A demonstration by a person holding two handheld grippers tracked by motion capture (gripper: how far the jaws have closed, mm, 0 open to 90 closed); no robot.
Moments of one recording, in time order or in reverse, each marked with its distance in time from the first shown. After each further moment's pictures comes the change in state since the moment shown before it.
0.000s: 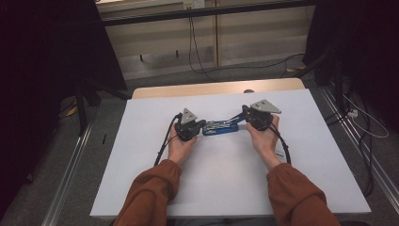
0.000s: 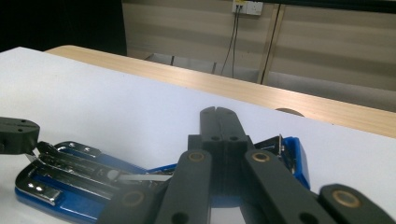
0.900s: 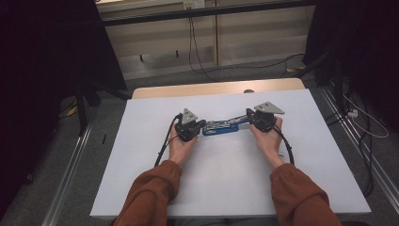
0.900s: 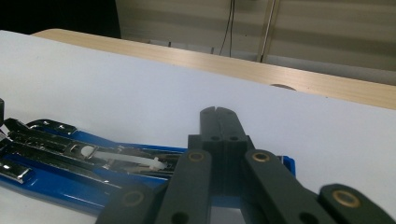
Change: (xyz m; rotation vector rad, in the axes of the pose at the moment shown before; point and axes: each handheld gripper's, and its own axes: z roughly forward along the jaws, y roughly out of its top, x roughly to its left) left arm -0.003 0.001 0.000 0.004 0.022 -0.005; right arm -0.016 -0.016 0.005 0.059 -0.005 0.031
